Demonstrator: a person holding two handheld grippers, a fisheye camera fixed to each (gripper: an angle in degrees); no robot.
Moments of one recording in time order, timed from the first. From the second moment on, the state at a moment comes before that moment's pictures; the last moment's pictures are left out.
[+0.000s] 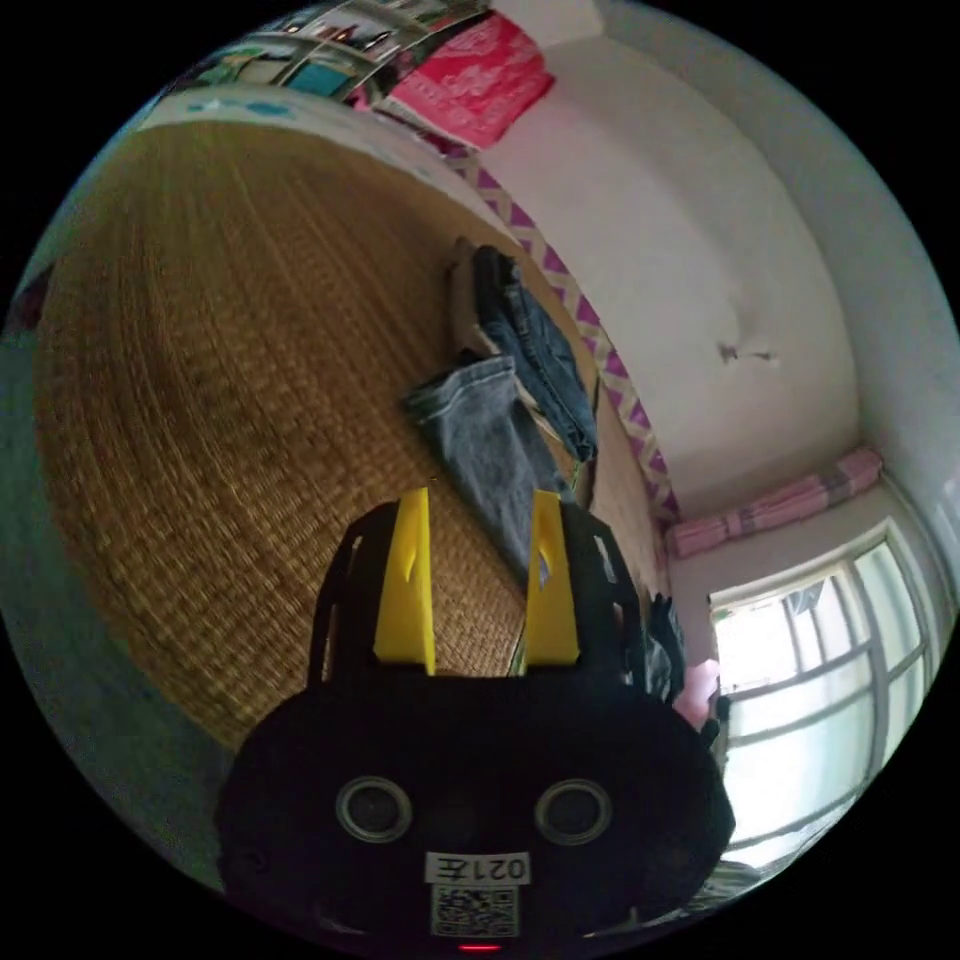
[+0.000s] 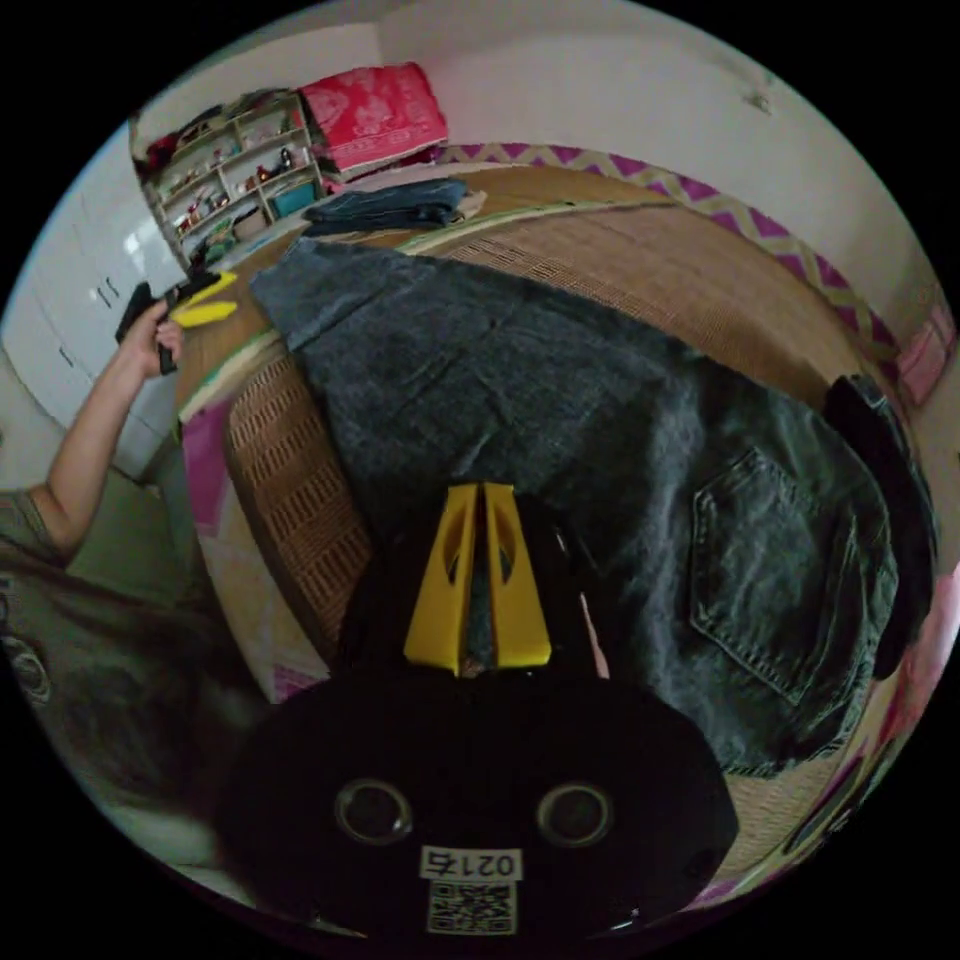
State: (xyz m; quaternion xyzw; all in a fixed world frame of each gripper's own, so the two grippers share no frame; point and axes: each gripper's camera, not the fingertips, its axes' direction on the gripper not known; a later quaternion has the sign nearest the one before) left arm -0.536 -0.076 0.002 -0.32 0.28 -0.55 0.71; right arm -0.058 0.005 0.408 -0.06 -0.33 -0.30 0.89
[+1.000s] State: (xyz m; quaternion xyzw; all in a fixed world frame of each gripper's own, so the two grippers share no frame) left arm -0.253 -0.245 -0.115 -0.10 0.43 -0.19 0.88; right arm 0.350 0.007 0.351 -0.03 -0.51 0.05 0.86
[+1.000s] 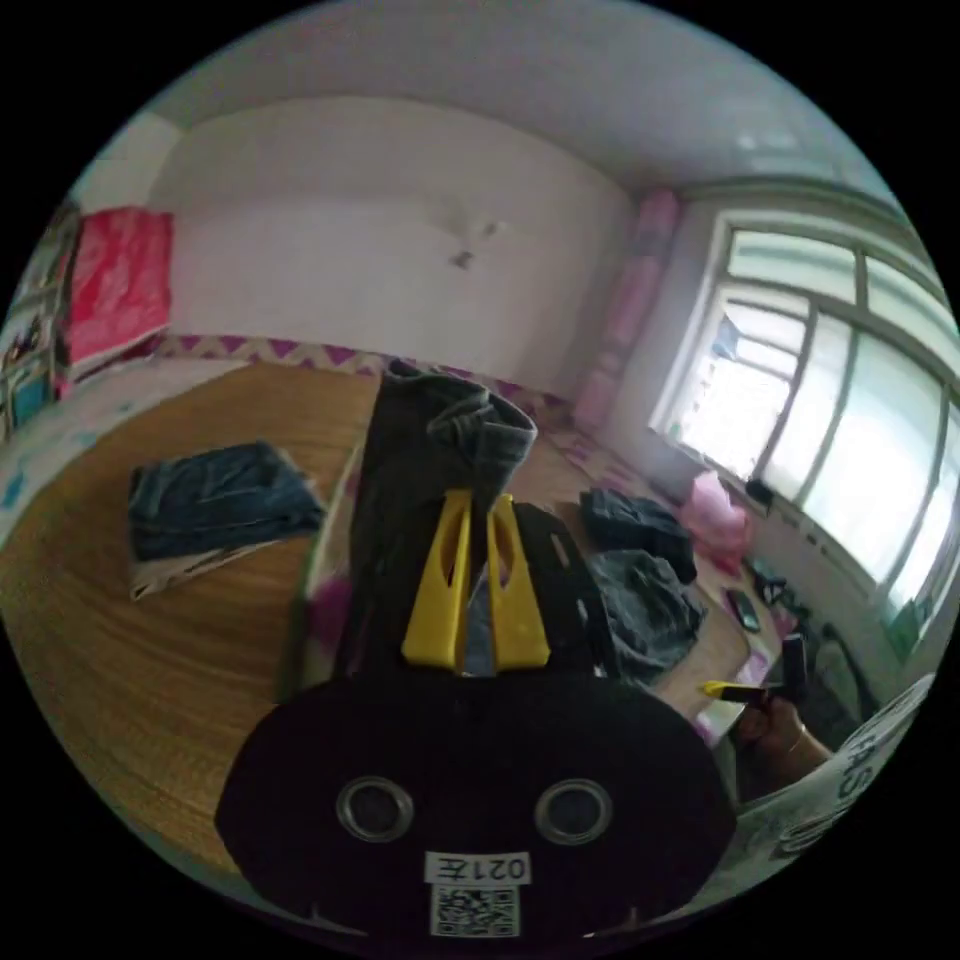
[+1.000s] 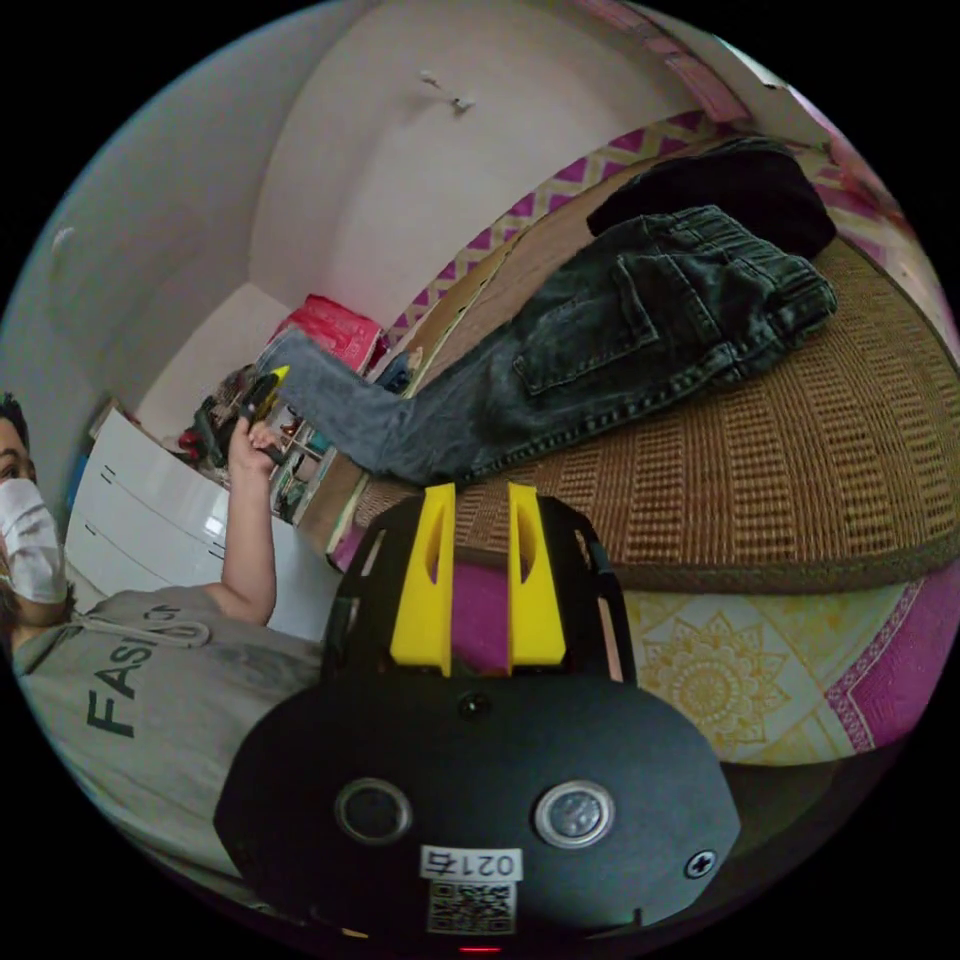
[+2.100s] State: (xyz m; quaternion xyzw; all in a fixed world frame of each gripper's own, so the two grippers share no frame) left arm -0.059 -0.021 -0.137 -0.24 0.61 -0.05 0.75; right arm 0.502 -0.063 0.446 0.01 -0.44 0.42 0.79
